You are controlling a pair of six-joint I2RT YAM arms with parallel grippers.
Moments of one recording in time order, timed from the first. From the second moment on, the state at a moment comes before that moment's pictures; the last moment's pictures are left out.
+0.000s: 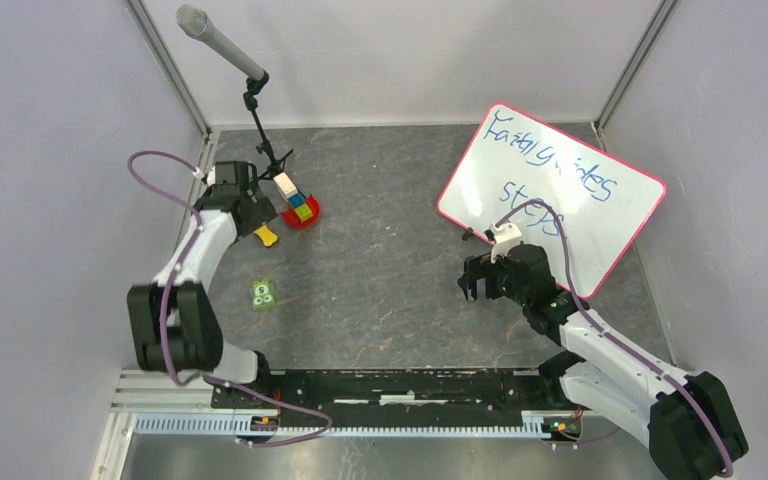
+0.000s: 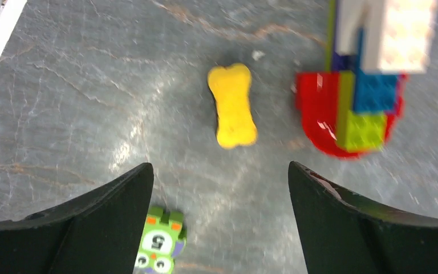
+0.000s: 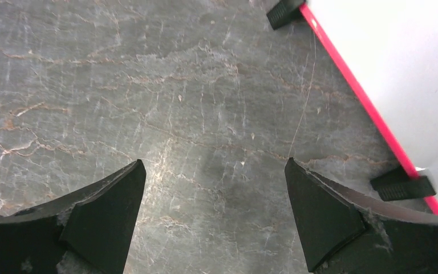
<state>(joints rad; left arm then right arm) 0.02 1.36 1.00 -0.54 -0.26 -0.51 0.48 0.91 0.35 -0.03 -0.01 0.17</state>
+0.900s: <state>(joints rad) 0.05 1.87 1.28 -0.70 -0.30 -0.71 0.49 0.85 0.40 -0.15 0.08 0.14</state>
